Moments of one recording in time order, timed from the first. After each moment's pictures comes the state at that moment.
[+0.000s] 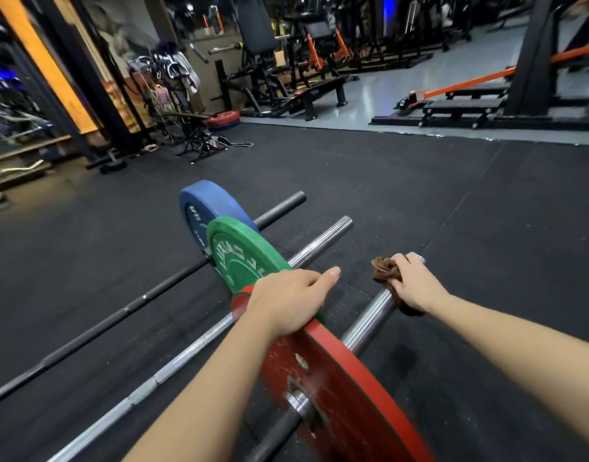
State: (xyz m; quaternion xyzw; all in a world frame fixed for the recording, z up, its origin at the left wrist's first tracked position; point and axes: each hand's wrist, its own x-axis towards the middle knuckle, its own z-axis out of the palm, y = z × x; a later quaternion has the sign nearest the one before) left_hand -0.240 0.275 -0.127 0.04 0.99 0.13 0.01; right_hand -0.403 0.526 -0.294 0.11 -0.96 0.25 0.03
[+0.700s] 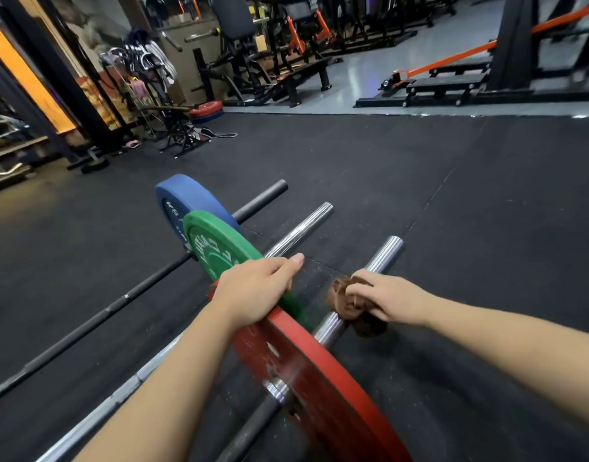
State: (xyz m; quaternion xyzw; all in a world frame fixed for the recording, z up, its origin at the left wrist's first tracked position) left_hand -0.240 0.276 -0.126 0.01 0.99 0.17 0.00; right_hand -0.358 0.544 -0.306 0.44 -0.89 0.12 0.01
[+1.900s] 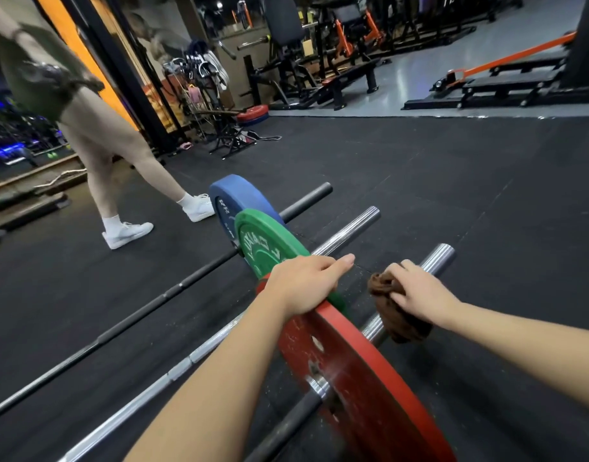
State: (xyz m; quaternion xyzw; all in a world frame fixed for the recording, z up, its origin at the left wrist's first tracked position) left_hand -0.245 0.268 -0.126 0.02 0.99 0.17 0.03; right_hand -0.364 0.491 -0.295 0.27 -0.93 0.24 0.04
